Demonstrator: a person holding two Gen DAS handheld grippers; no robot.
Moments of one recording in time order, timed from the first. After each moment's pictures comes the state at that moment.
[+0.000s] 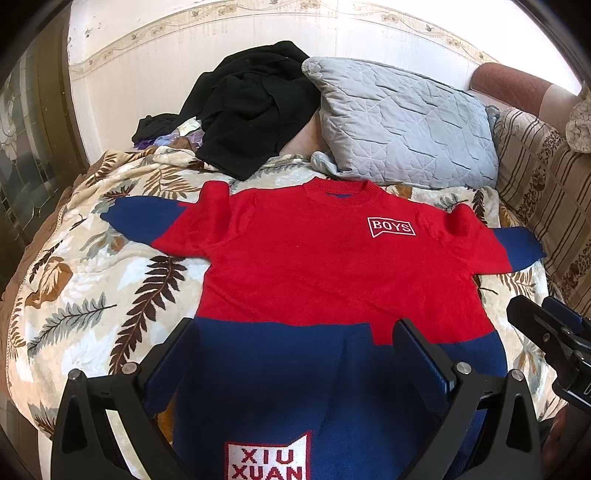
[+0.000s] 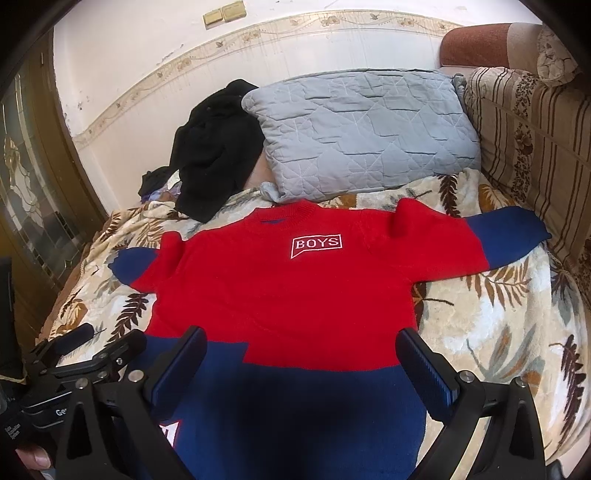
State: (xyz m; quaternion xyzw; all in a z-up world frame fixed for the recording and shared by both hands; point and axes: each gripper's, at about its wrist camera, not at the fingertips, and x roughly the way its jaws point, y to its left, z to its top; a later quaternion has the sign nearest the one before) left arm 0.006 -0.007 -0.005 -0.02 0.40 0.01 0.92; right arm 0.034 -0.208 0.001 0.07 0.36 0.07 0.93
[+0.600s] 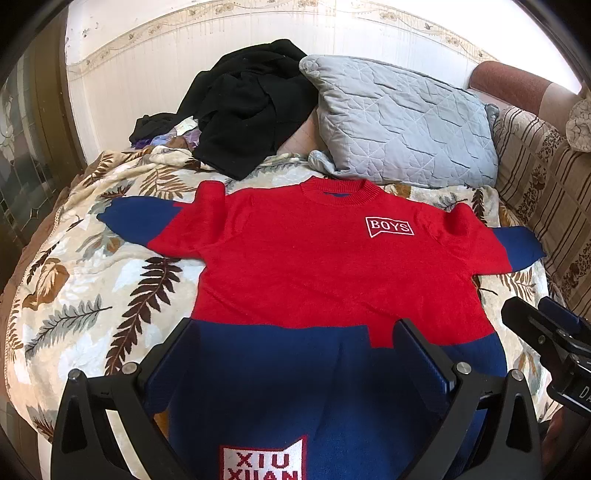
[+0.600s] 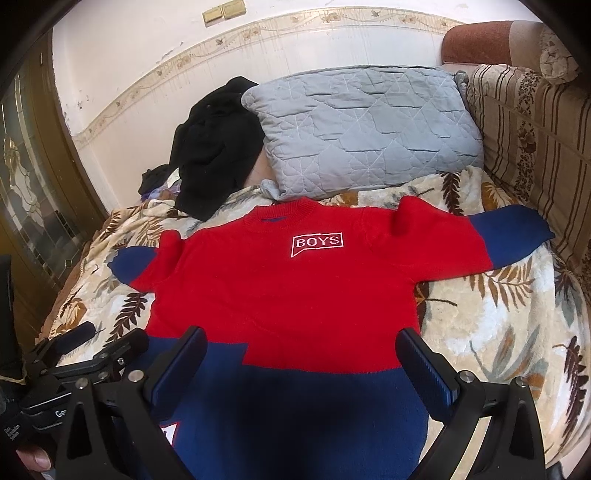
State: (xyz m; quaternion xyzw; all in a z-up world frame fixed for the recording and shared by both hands) left arm 0.007 -0.007 -0.003 -0.02 0.39 0.00 0.92; right arm 0.040 -0.207 -0.001 0.07 0.37 0.07 0.92
